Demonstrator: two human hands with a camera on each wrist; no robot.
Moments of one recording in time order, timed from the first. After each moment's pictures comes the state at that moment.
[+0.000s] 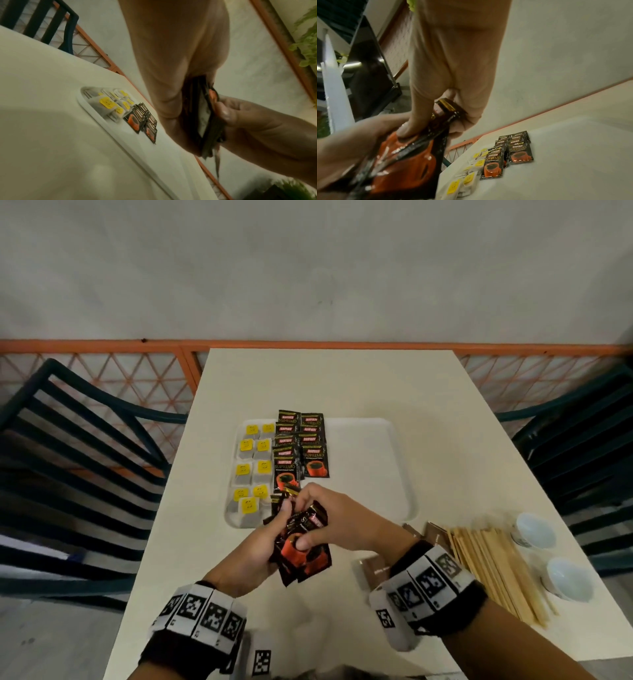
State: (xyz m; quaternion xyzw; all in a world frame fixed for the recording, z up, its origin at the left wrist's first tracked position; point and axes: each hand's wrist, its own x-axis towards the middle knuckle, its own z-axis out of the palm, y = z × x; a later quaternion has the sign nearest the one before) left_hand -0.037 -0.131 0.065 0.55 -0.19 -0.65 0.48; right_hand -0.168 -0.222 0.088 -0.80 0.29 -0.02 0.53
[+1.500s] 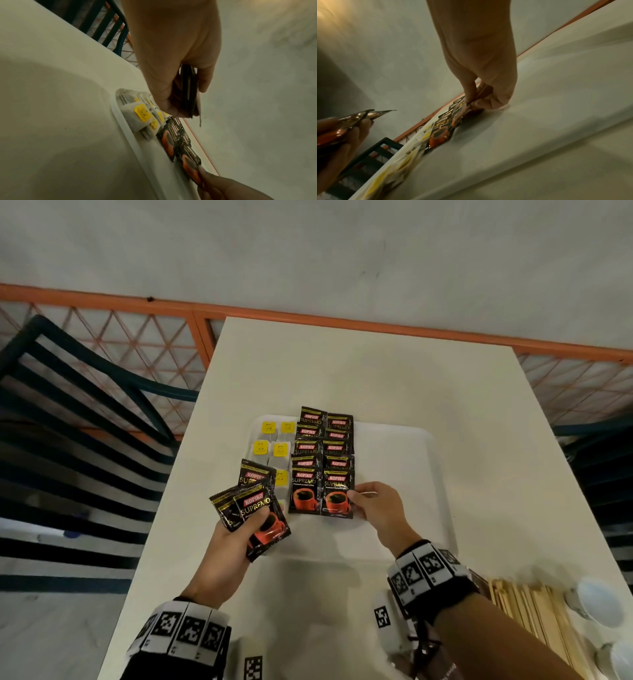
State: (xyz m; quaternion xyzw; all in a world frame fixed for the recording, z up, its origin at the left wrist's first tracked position) left_hand 0.034 -0.167 0.020 0.59 -0.10 -0.52 0.62; right_hand -0.128 -0.324 -0.010 -0.50 0.63 -0.19 0.56
